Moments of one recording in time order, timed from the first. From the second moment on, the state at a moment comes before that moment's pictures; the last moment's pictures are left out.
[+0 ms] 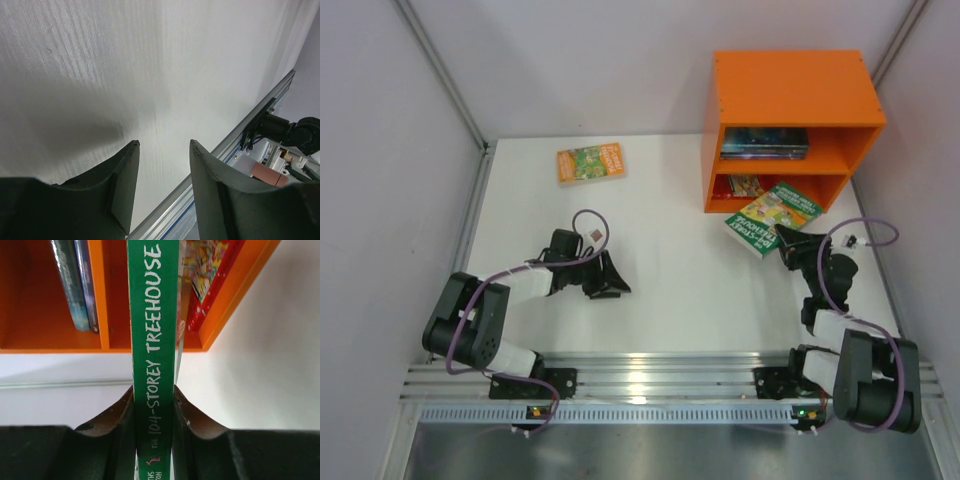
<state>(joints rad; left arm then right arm) -0.31 1.46 0.54 -0.01 0.67 -0.64 -0.21 1.09 0.12 0.85 -0.37 1.38</state>
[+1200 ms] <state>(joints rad) -0.31 1.27 0.50 0.05 0.78 -0.74 0.01 1.86 0.57 1.19 0.13 1.43</state>
